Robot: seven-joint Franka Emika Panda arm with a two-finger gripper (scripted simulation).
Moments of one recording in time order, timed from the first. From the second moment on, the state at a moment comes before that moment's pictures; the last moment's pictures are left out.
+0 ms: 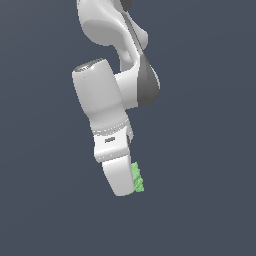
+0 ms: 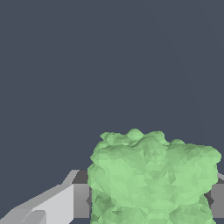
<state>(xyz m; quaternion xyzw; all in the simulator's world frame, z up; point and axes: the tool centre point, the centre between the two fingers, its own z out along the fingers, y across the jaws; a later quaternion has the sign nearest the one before) 0.186 0.003 0.247 0.63 0.72 0.28 0.10</state>
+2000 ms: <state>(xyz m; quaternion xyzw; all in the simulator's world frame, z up) 0.146 -0.062 0.481 0.29 0.76 0.55 0.17</state>
